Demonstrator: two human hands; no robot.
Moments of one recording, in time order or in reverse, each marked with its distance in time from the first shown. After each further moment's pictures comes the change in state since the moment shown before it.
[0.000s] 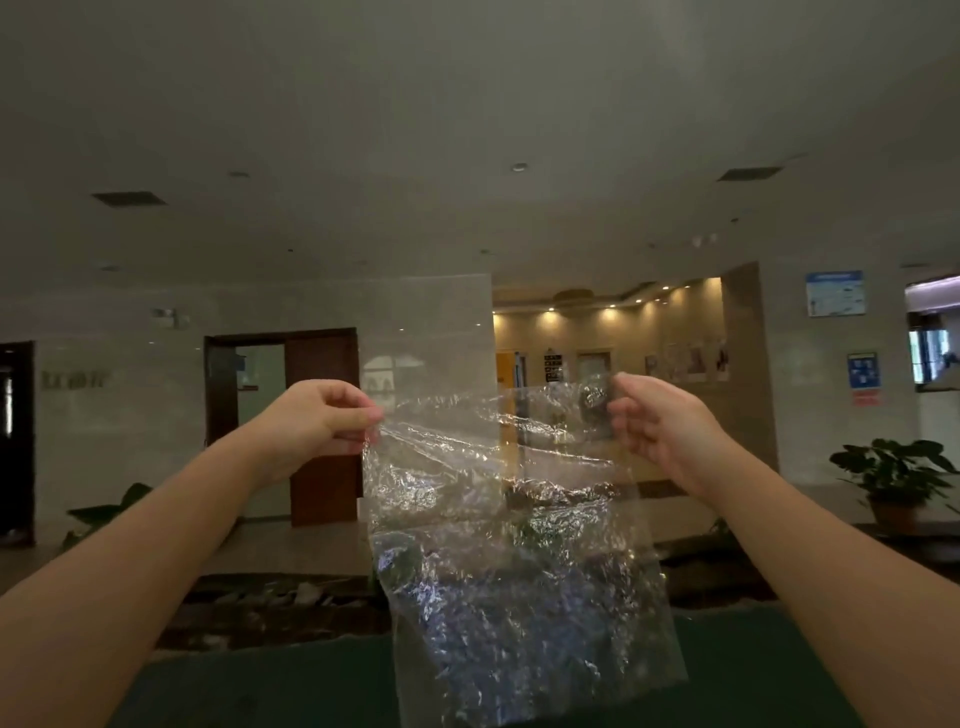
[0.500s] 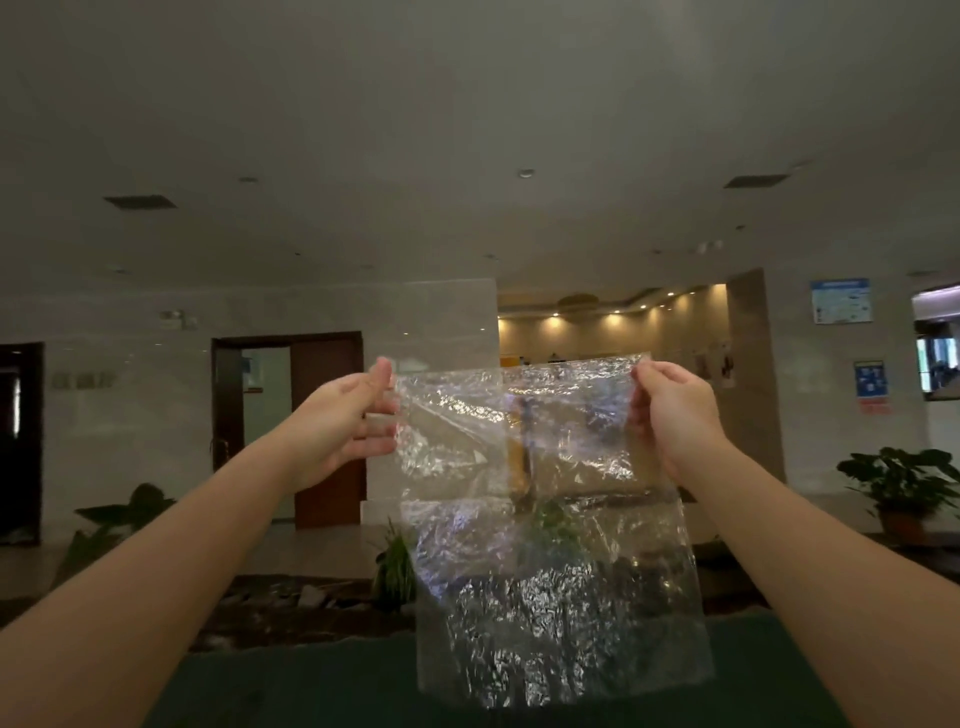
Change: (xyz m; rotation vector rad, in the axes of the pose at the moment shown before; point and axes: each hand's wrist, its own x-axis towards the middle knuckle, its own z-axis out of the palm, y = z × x) left_hand -0.009 0.002 0.007 -0.233 0.042 -0.042; right_hand -0.003 -0.014 0.035 -0.044 0.296 -0.113
